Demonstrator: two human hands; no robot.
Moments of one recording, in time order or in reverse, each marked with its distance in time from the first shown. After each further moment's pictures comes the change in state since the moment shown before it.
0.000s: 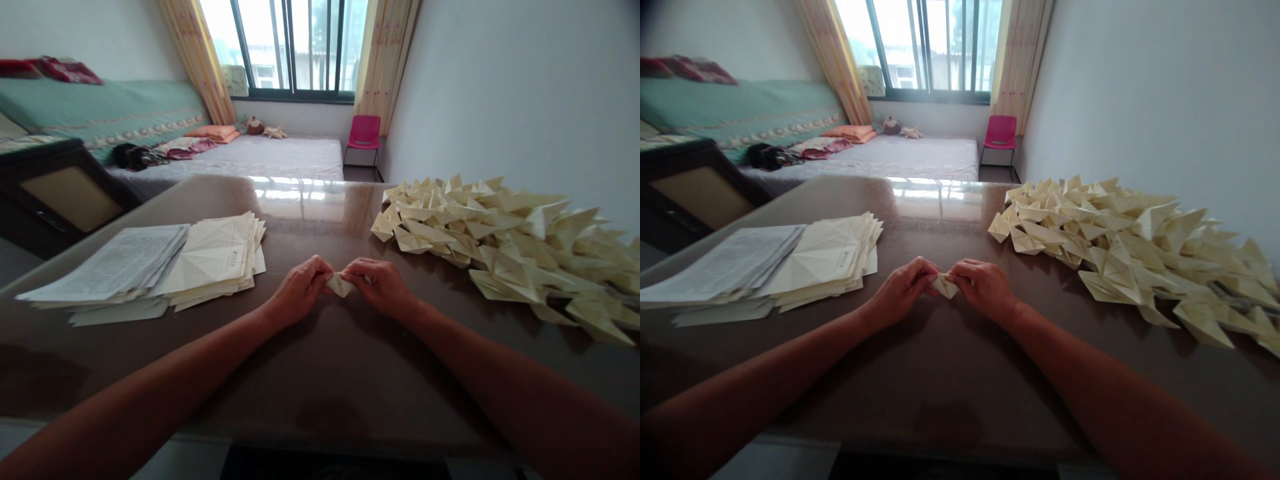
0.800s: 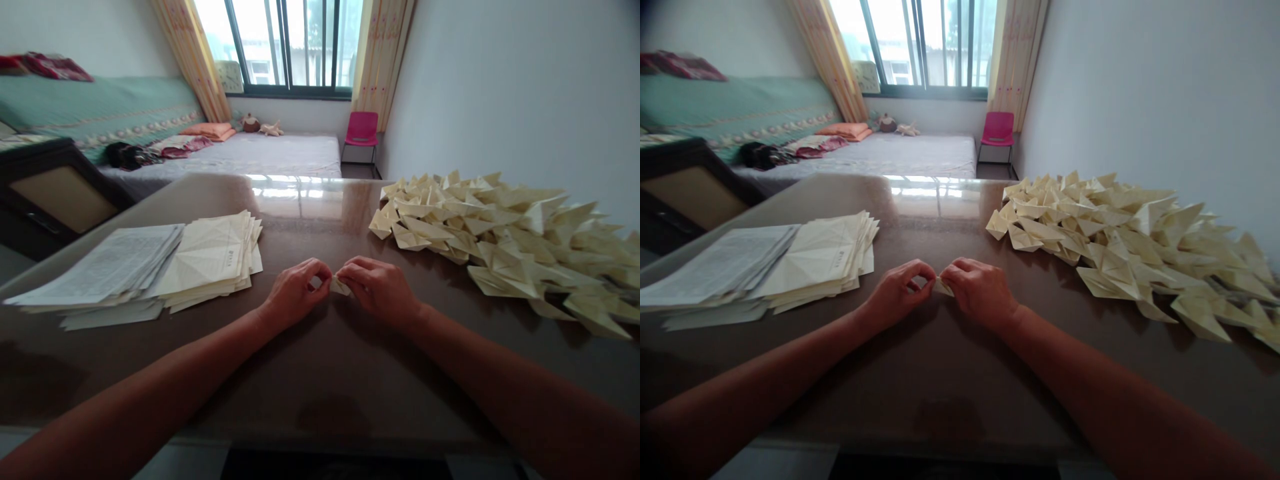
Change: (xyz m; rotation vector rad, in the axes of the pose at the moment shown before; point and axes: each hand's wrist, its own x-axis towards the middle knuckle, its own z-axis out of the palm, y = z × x) left_hand -0.003 0.001 0.001 0.331 0.075 0.113; right_hand -0.008 -0.018 -0.004 -0.251 0.003 -0.108
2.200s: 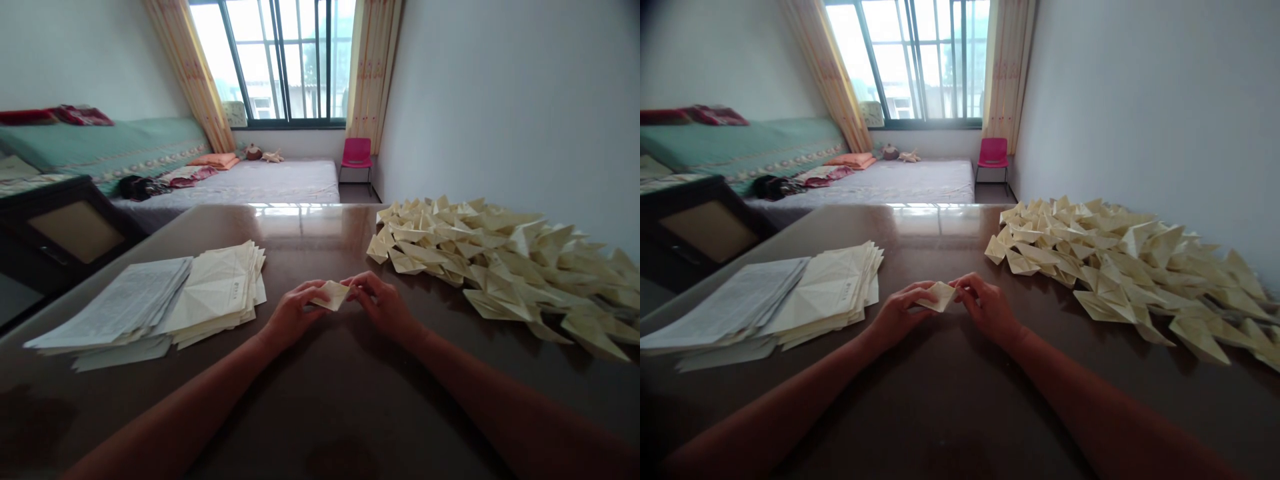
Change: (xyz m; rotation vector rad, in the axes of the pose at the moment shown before) left_hand 0.008 -0.020 -0.008 -0.294 -0.034 -0.029; right_hand 0.007 0.016 0.008 0.546 0.148 0.262
